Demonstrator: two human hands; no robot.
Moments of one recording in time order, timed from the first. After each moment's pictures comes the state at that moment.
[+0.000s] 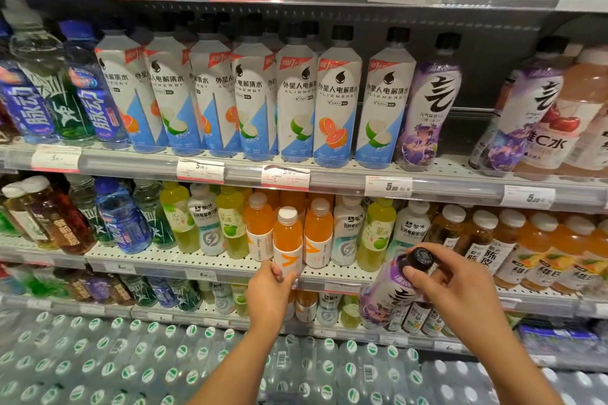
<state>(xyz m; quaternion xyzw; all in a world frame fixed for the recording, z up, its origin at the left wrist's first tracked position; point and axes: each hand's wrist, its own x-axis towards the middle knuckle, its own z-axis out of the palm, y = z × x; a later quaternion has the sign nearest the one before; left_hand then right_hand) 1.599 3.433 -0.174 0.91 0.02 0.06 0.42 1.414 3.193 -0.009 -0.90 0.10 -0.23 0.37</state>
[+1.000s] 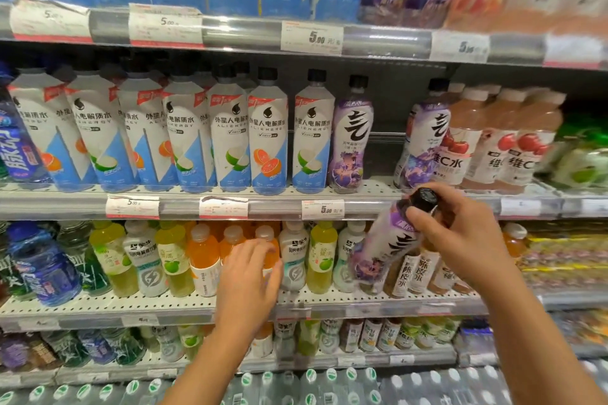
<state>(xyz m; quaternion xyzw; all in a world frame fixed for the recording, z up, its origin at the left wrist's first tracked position) 1.569 3.388 -0.059 0.84 -0.30 0.29 0.33 1.399 3.125 0.094 -0.88 0.11 -0.33 0.33</state>
